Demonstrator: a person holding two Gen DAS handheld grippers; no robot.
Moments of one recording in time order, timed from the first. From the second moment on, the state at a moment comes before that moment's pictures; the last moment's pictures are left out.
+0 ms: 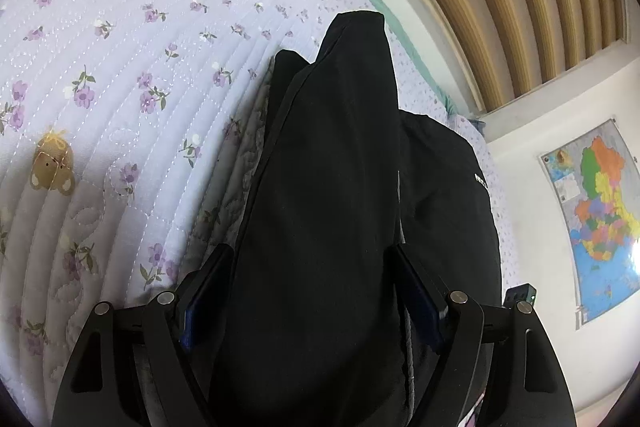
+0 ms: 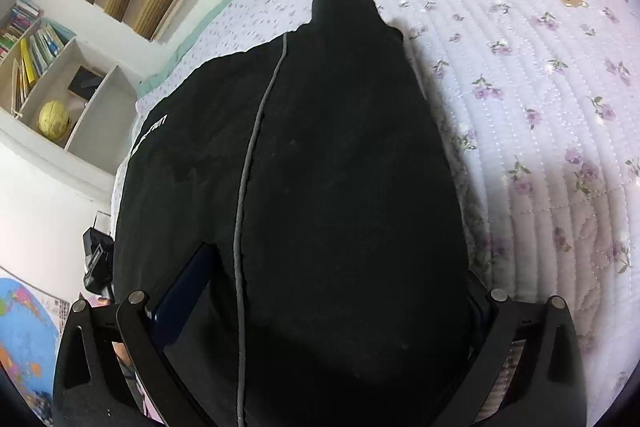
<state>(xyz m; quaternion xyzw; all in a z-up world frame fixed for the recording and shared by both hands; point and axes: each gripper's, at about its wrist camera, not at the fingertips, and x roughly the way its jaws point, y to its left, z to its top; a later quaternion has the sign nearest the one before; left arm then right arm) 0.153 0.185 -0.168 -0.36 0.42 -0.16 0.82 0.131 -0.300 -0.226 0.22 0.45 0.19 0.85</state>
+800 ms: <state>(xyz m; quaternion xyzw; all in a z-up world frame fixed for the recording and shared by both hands) 0.166 0.171 -0.140 -0.32 0.45 -0.12 0.82 0.148 -0.272 -0.219 0.17 0.42 0.20 0.87</state>
